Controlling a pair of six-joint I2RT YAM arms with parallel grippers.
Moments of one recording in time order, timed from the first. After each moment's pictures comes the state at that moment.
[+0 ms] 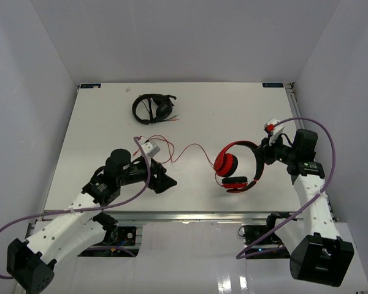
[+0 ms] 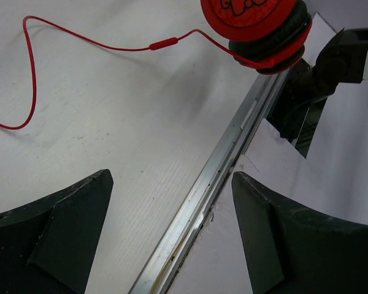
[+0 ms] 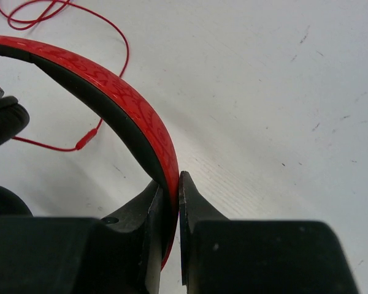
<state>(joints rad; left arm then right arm) -0.61 0.76 0.55 -0.16 0.52 -0.24 -0.13 0.92 0.69 -0.39 -0.77 -0.48</state>
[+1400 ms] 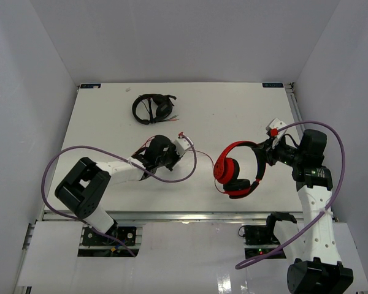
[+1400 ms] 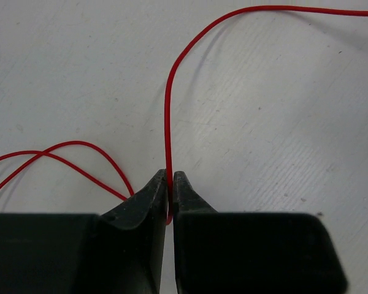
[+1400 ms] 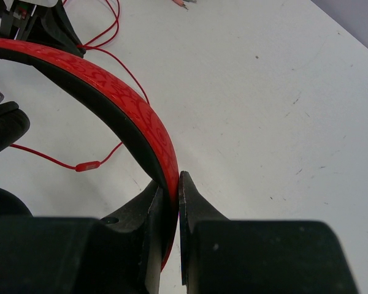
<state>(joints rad) -0.67 1.57 0.72 0.25 0.13 0.30 -0.12 0.77 0.80 -0.53 -0.88 -0.55</state>
